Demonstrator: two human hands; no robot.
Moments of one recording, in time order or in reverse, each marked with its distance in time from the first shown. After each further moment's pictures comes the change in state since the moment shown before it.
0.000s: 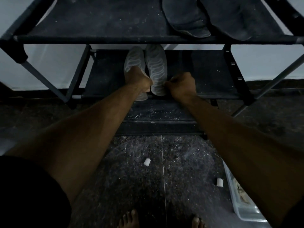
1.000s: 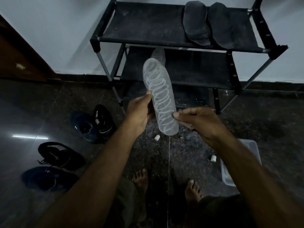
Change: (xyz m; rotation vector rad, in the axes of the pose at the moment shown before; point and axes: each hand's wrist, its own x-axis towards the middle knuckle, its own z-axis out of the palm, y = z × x) left_hand -0.264 -0.037 -0.083 -0.879 -0.092 -0.147; right_hand -0.245 -0.036 -0.107 0.592 -0.545 0.190
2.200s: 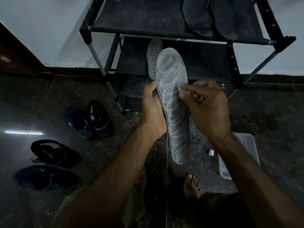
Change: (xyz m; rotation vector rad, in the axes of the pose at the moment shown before) left_hand -0.005 -0.013 0.034 -0.407 -0.341 -0.105; right_hand 0.000 -0.021 0.016 -0.545 0.469 -0.614
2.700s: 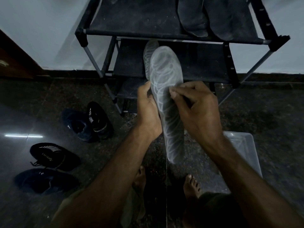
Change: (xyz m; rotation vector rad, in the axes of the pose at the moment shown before) left_hand -0.005 0.005 0.005 0.048 0.014 0.045; right_hand -0.005 -0.011 0.005 -0.060 0.010 -0.120
